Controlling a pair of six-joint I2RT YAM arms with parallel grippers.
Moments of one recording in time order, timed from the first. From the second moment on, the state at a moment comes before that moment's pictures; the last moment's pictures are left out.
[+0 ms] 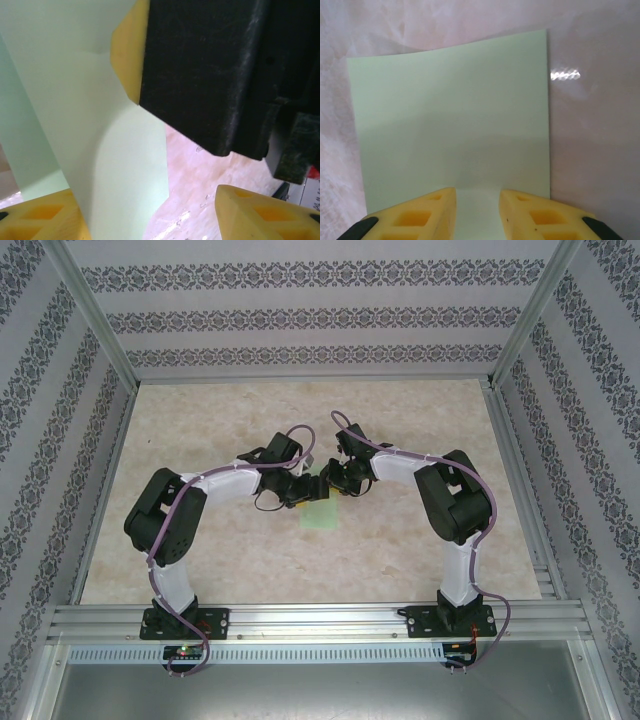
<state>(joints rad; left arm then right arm) -0.57 1.83 1.11 -0.33 0.57 -0.69 0.51 1.99 1.21 -0.33 -0.36 0.77</state>
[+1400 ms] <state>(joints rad) -0.58 1.84 1.03 -0.14 0.65 -0.82 0.40 1.85 1.12 -0.31 -0.53 0.76</state>
